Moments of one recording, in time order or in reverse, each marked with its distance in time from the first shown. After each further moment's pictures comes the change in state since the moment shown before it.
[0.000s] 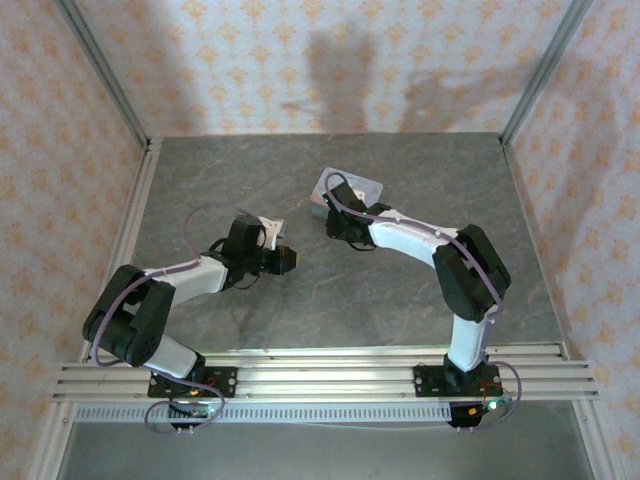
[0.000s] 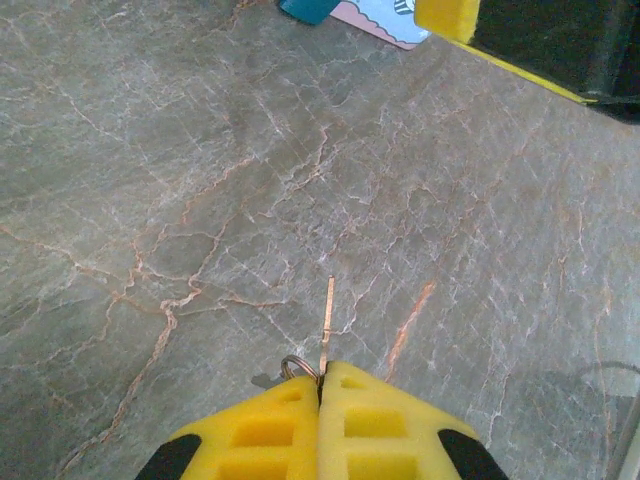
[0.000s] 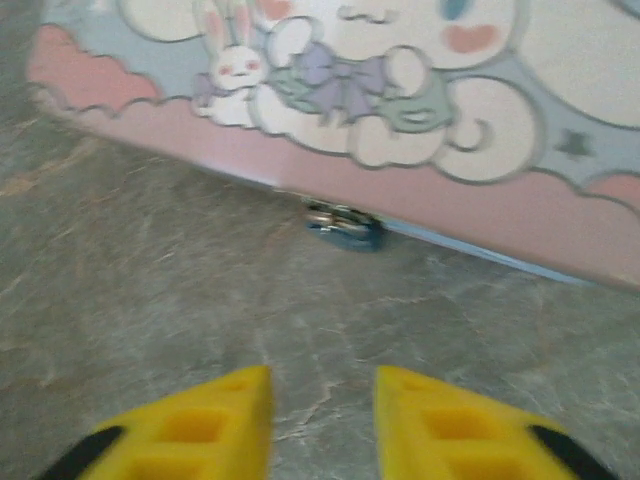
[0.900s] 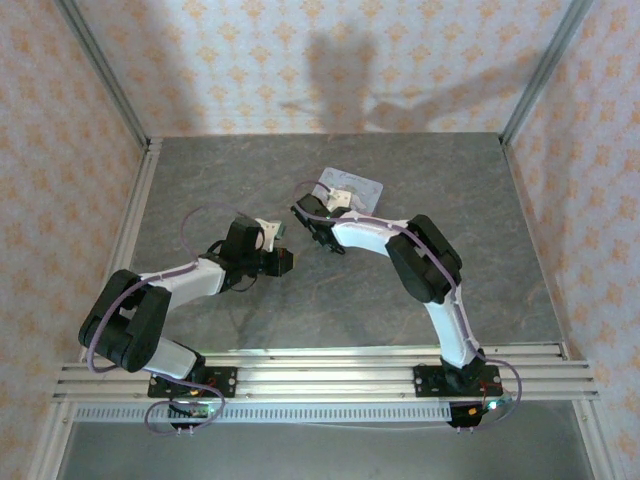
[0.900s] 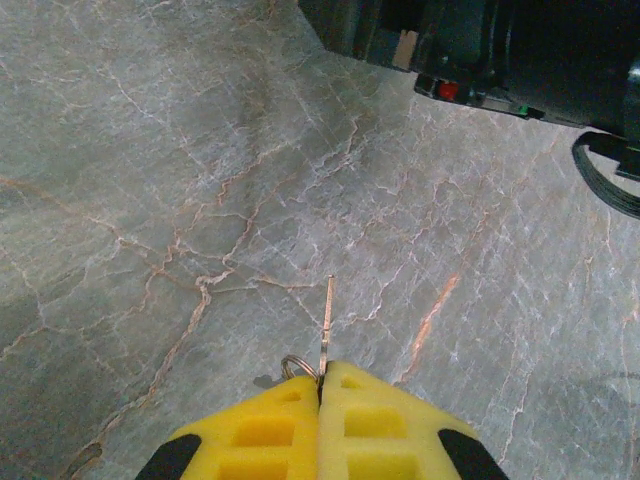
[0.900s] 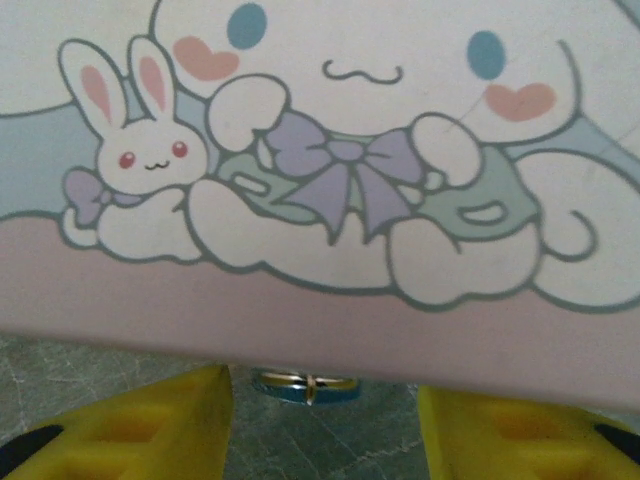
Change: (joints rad) left arm 0.000 -0.031 -0.018 -0.035 -0.044 0.001; right arm 0.088 0.306 0.233 -0.058 0.422 0.118
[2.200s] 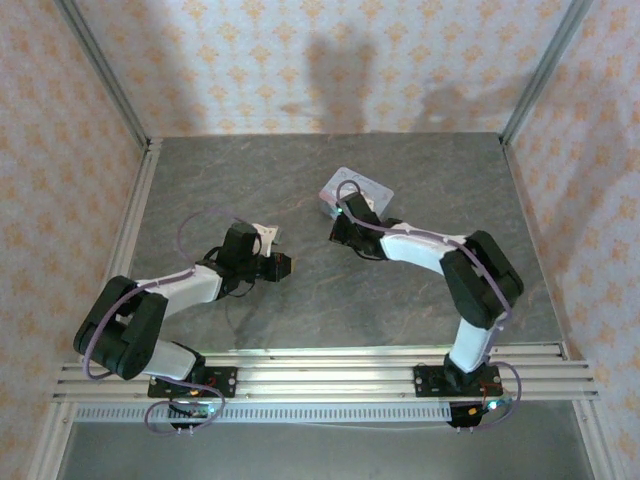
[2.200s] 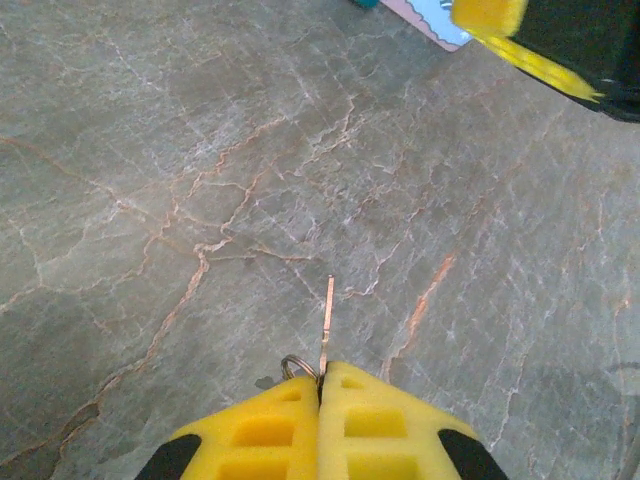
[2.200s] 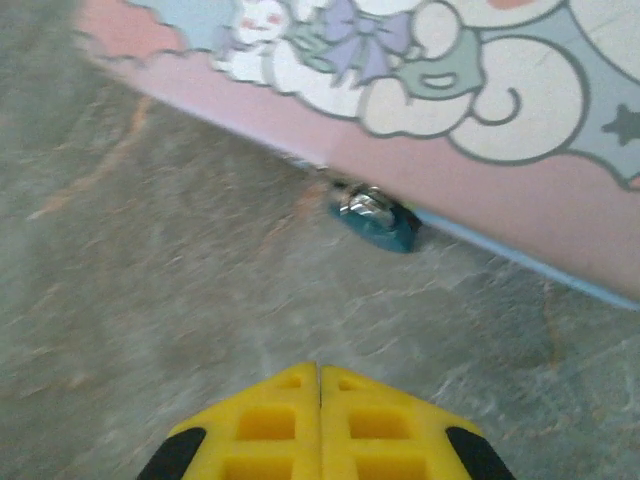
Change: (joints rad) left arm 0.000 -0.042 -0.063 0.046 0.012 -0.018; right arm -0.126 -0.409 -0.461 0.336 -0.536 -0.076
